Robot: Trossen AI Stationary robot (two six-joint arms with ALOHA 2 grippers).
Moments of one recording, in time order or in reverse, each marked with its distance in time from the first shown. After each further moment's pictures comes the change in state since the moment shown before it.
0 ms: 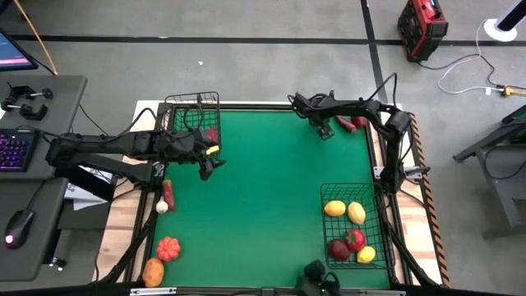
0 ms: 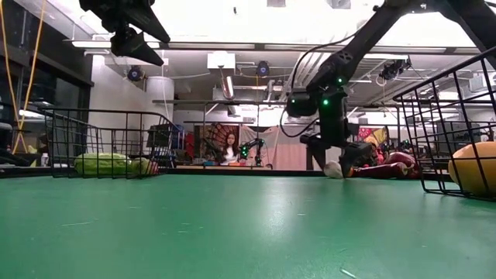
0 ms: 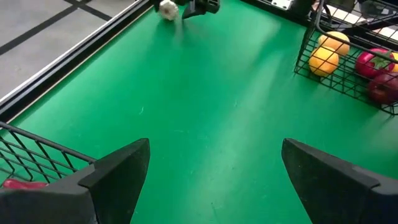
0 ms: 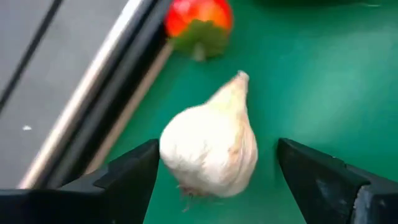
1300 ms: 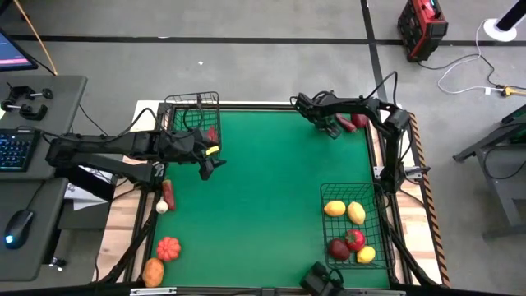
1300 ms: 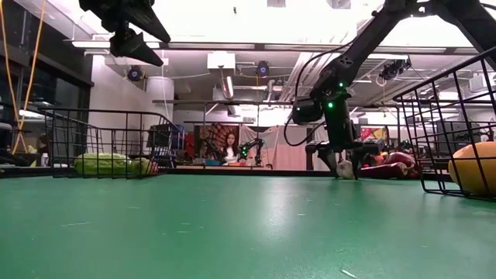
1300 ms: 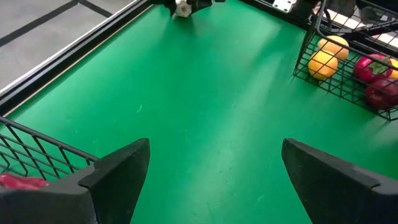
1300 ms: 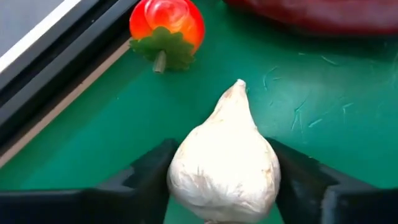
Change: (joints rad) left arm 0.000 0.000 0.000 -0.001 0.001 -0.035; right arm -0.056 0.038 0.002 -0.092 -0.059 -0.268
